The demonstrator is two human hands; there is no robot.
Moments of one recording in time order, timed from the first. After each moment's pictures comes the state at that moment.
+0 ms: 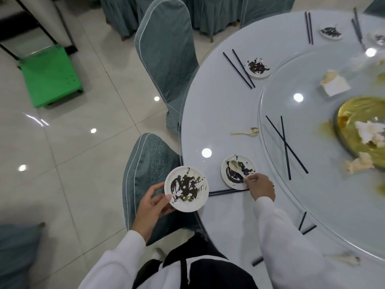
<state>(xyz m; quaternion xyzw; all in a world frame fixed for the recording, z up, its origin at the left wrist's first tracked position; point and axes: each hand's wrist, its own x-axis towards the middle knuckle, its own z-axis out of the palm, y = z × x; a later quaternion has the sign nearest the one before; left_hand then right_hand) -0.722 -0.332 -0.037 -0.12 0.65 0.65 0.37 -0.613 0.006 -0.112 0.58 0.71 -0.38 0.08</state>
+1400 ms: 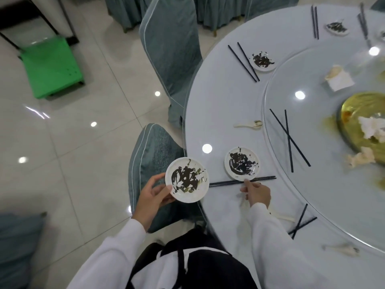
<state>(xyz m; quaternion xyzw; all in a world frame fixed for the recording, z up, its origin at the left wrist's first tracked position) -0.720 -0.344 -0.029 -0.11 0.66 0.66 0.36 -0.584 -0.045 -0.121 0.68 0.55 -0.49 -0.01</state>
